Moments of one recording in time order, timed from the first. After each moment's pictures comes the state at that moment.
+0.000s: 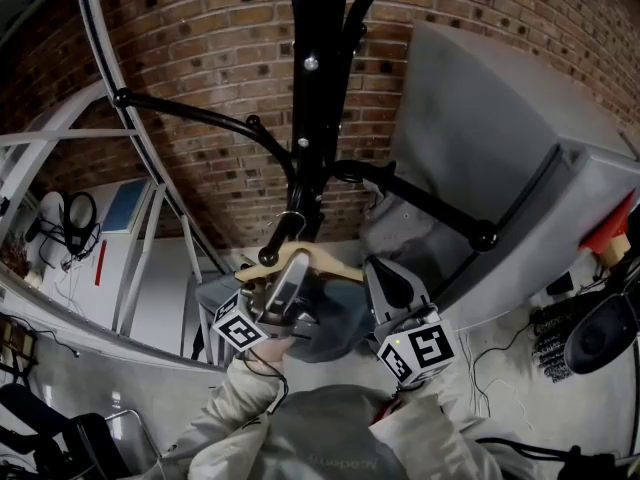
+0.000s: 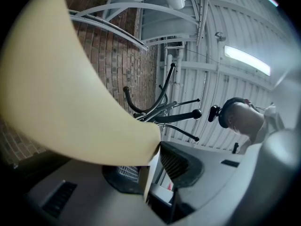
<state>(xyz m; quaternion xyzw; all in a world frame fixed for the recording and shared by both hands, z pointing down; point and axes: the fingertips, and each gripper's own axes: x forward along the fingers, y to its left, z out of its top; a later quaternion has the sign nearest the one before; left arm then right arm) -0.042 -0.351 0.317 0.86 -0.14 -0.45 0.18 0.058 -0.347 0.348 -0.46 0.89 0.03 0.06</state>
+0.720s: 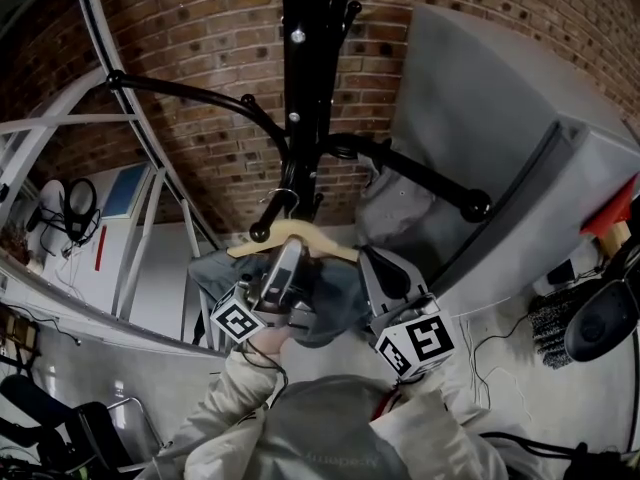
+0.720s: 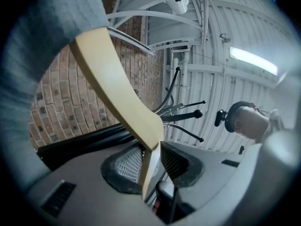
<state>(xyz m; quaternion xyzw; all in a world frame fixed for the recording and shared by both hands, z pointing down) -0.048 -0.347 0.337 0.85 -0.18 -0.46 0.22 0.054 -0.329 0.349 -0.44 0.90 0.02 0.05</state>
